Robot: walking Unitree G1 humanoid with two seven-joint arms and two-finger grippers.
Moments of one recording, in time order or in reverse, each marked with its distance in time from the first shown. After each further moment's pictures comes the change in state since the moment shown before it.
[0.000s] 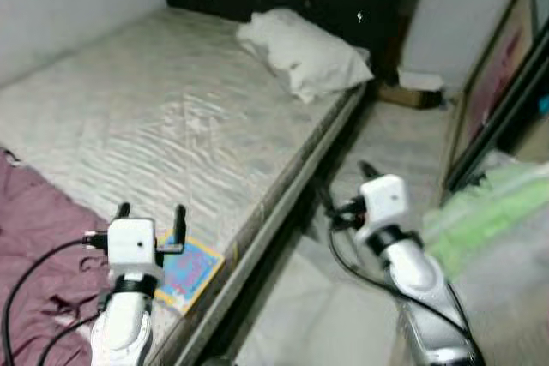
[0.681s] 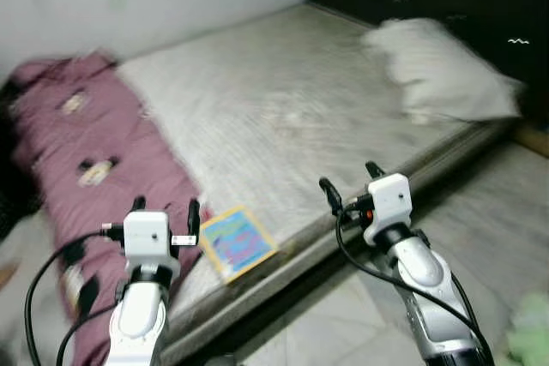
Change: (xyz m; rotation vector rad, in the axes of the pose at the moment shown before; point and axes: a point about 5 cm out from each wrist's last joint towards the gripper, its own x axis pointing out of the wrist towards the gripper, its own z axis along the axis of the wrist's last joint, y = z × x) left arm 0.013 -0.010 0.006 -0.020 -0.038 -0.021; right arm 0.008 -0.006 -0.006 0.014 0.002 -0.007
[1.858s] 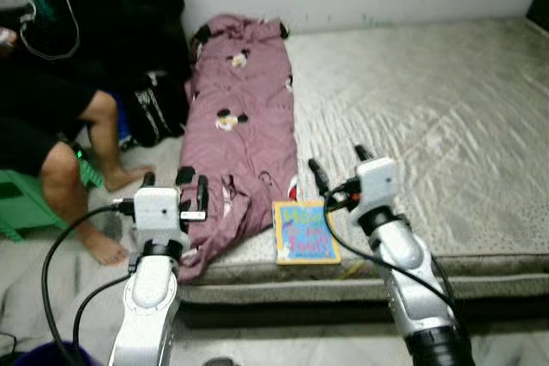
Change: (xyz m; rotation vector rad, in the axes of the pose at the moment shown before) left arm 0.025 -0.011 0.009 -0.030 -0.054 -0.014; right arm 0.022 0.008 0.010 0.041 -0.077 -0.025
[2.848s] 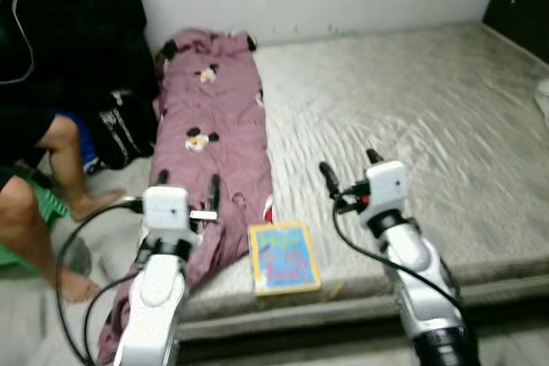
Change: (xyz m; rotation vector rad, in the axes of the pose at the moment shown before) left arm 0.002 -0.007 0.003 -0.038 -0.029 -0.047; right arm -0.004 -0.008 -0.006 -0.018 0.018 -0.019
